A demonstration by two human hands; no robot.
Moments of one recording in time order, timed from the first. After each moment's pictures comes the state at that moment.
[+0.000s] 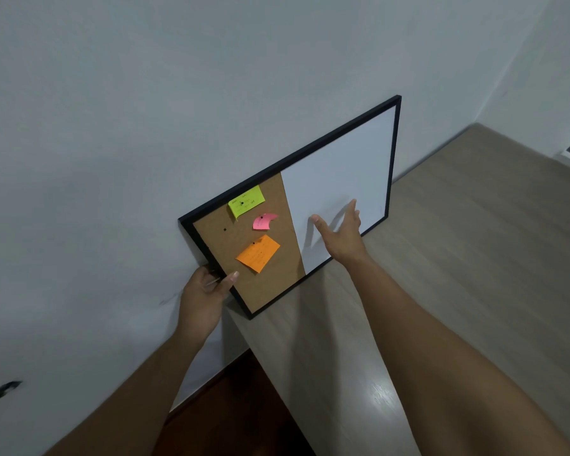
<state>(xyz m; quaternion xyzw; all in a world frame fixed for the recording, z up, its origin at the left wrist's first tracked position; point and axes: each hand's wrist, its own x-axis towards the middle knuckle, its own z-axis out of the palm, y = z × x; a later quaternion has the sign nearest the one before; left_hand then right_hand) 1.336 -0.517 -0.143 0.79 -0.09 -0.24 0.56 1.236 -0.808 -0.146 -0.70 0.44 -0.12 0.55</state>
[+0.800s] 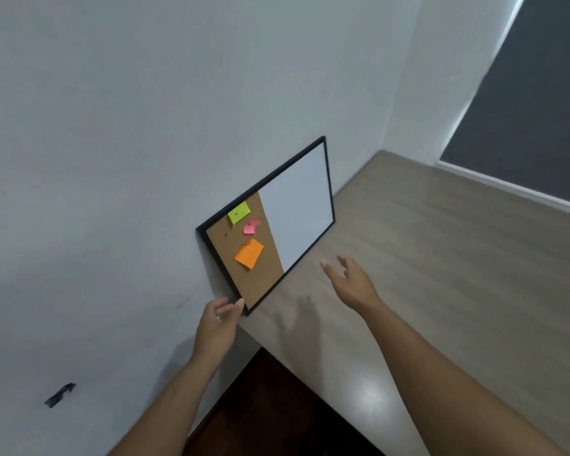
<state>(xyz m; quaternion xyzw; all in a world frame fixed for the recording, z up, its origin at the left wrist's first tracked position) 1.258 -0.425 -0.080 0.80 -0.15 -0.31 0.49 1.058 -0.661 -0.070 -0.70 0.50 -0.17 0.49</state>
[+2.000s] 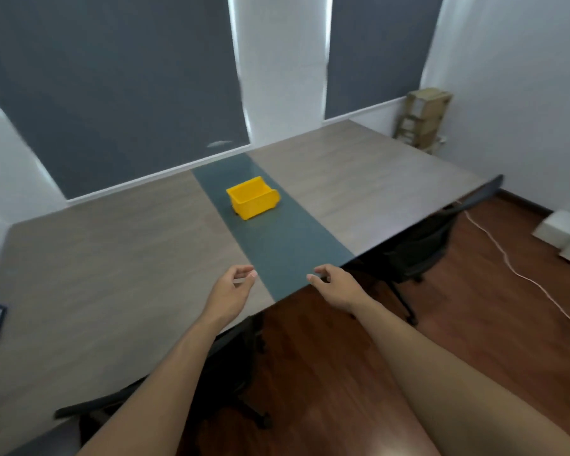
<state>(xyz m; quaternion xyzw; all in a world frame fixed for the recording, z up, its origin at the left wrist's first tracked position) 0.673 -0.282 0.038 0.47 -0.72 -0.47 0.20 0.431 -0.151 0.005 -0.42 0.80 -0.31 0.29</state>
